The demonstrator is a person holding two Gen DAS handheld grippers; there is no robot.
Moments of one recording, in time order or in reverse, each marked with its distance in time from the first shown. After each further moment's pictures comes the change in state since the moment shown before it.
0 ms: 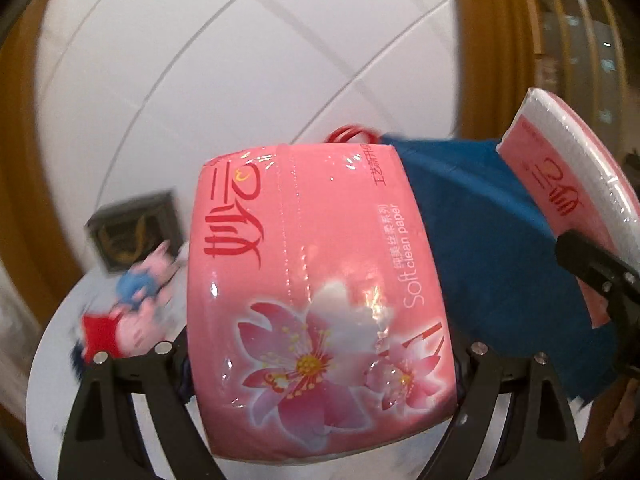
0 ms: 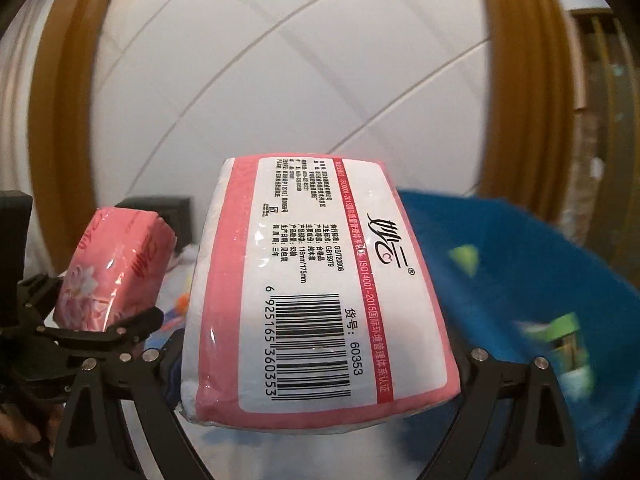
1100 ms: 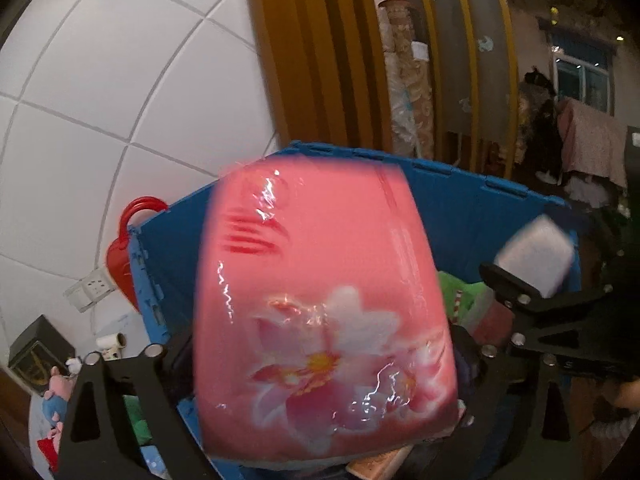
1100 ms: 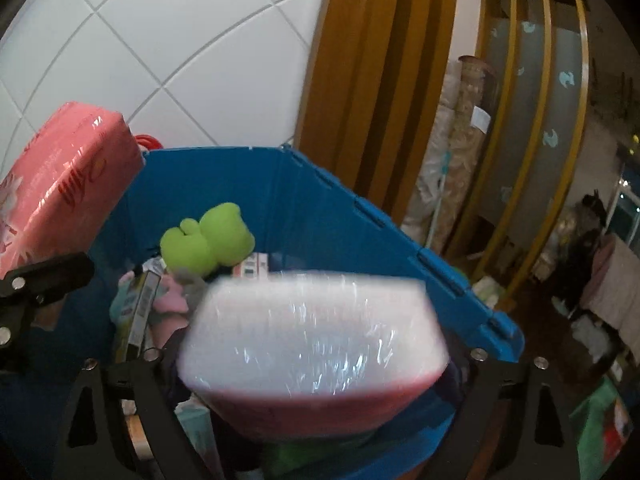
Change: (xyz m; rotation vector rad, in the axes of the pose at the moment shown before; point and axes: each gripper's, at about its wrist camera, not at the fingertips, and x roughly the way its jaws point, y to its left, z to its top) left arm 0.034 -0.322 0.087 0.332 0.047 -0.270; right arm -0.004 -0.329 -0.024 0.066 0.171 -0.356
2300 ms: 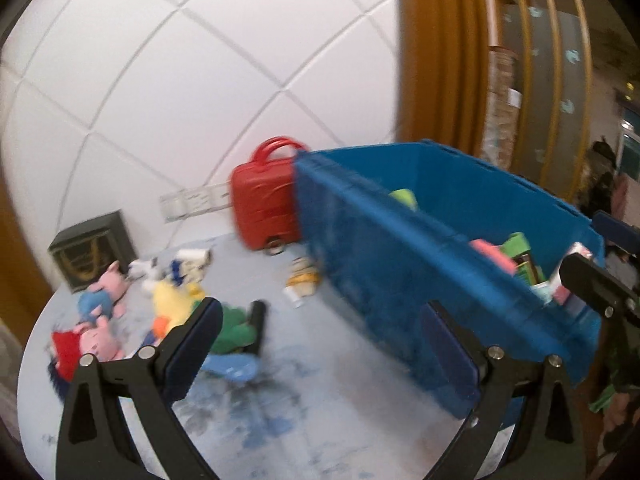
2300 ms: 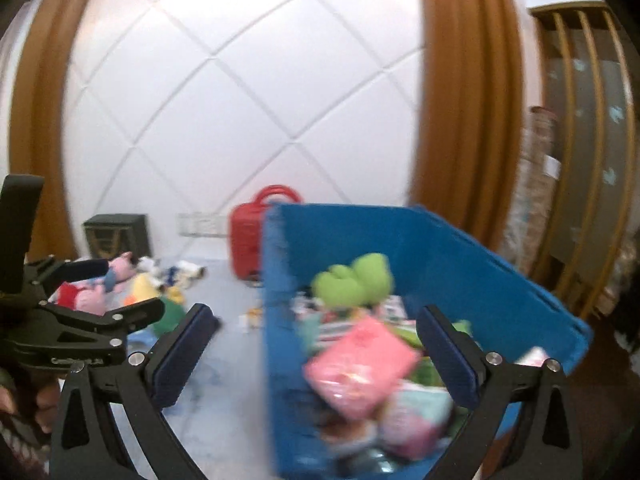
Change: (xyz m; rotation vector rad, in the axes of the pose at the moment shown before) left arm -0.121 0.185 -0.146 -0.313 -0.014 0.165; right arm -0.147 0.166 0.002 -0.049 -0.167 0.300
